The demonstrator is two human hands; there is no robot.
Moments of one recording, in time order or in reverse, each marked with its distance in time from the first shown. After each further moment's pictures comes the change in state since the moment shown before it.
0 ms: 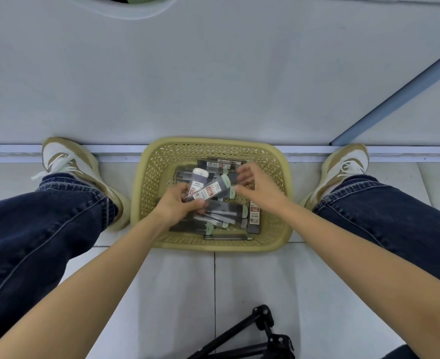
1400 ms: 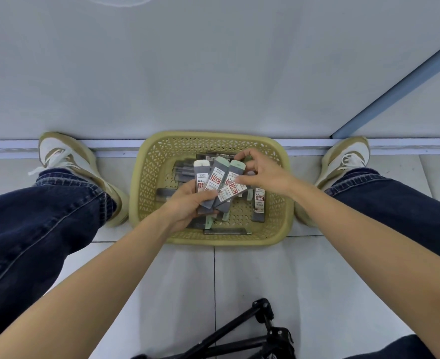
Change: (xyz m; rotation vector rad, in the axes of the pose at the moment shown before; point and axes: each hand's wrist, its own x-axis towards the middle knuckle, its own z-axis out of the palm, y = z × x) left_hand 0.001 0.005 0.027 -0.299 -0.102 -0.104; right_hand 0.009 -0.012 -0.027 0.270 -0.230 0.079
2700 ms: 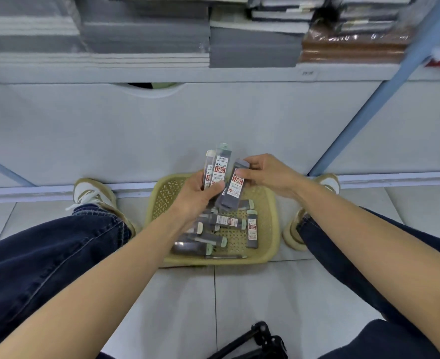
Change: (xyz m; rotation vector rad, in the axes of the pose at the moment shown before) left_hand -0.078 0.087 0.049 0.229 0.068 0.440; right_hand -0.069 -0.105 -0.026 0.073 0.088 -0.157
